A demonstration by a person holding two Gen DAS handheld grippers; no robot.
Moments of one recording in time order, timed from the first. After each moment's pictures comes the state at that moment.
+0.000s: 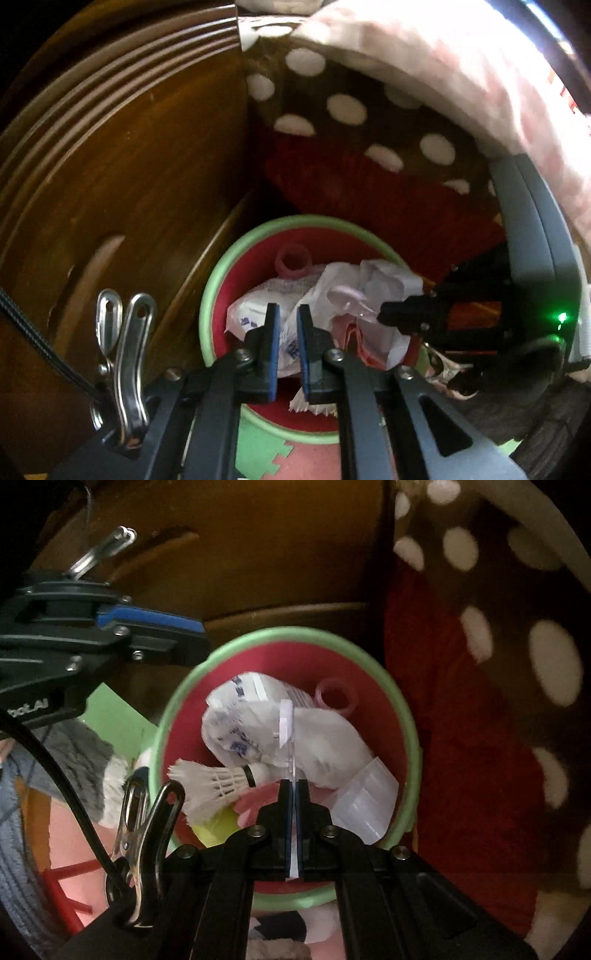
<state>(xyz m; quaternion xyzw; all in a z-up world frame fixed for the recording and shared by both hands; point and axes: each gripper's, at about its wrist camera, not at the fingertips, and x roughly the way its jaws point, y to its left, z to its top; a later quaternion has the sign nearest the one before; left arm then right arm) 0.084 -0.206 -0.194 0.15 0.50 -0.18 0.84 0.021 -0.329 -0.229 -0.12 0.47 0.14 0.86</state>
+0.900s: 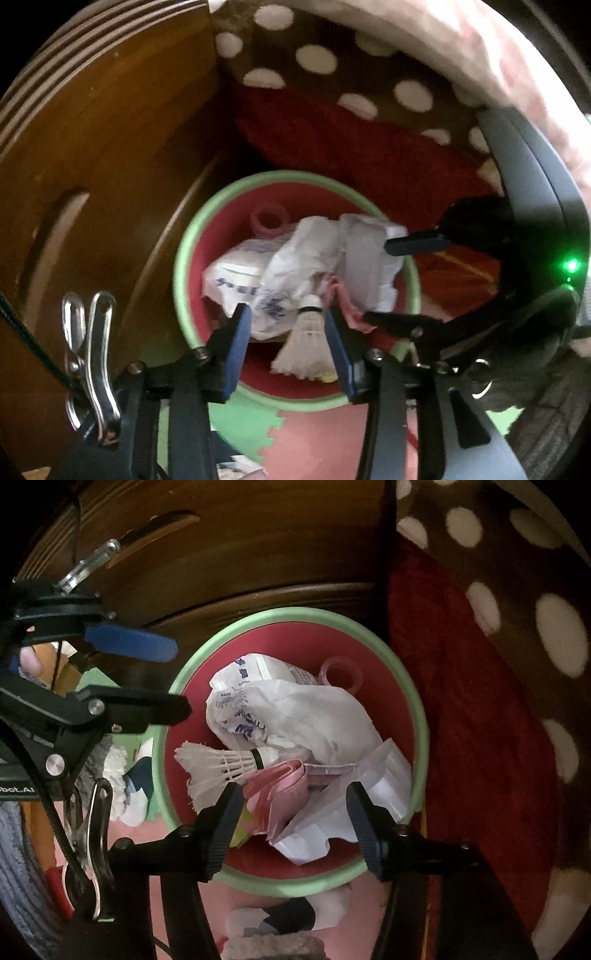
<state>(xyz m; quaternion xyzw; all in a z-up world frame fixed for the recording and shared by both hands) 0.074 -0.211 -0.205 0.14 0.54 -0.22 0.80 0.016 -0.327 -0.234 -0.11 0.49 0.14 0.85</state>
